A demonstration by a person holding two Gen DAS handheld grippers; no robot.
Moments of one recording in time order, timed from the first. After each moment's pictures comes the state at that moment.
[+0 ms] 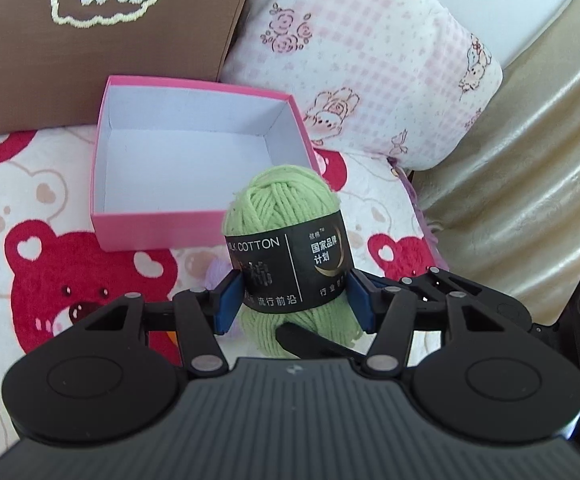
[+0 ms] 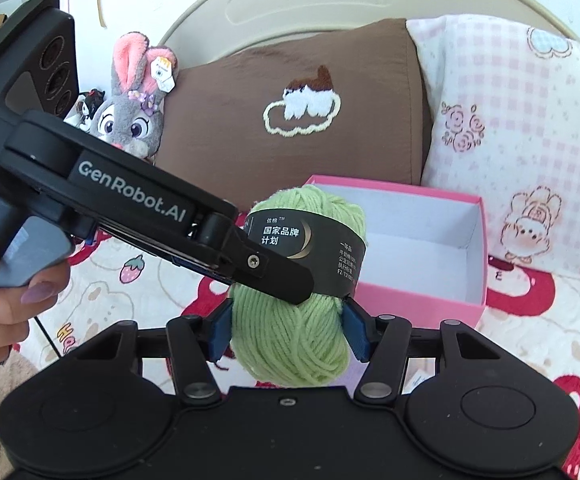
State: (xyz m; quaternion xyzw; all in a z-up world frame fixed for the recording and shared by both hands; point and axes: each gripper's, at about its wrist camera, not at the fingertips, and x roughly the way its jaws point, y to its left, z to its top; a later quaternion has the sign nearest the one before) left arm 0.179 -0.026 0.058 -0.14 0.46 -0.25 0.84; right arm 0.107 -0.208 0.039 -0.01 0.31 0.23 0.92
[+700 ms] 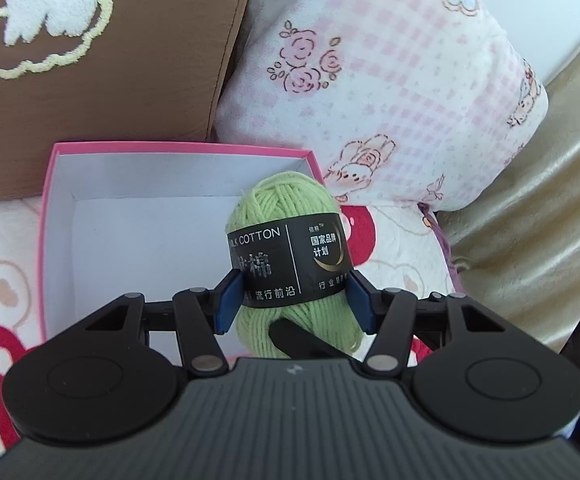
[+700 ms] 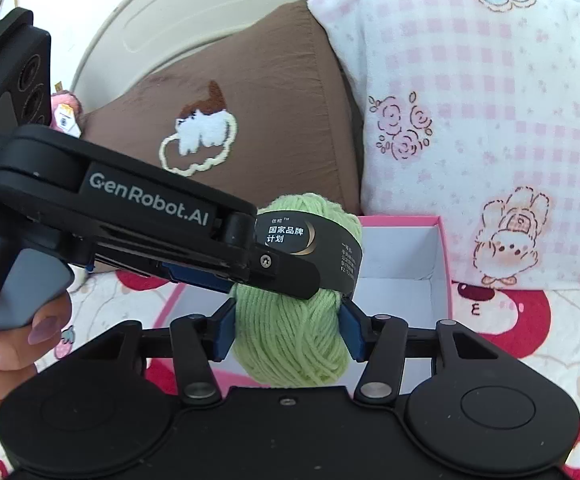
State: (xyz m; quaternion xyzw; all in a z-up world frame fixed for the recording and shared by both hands) left arm 0.328 -0.071 0.024 -0.14 0.45 -0.24 0.85; right arm 0.246 -0.239 0.001 0.04 0.31 0.17 0.94
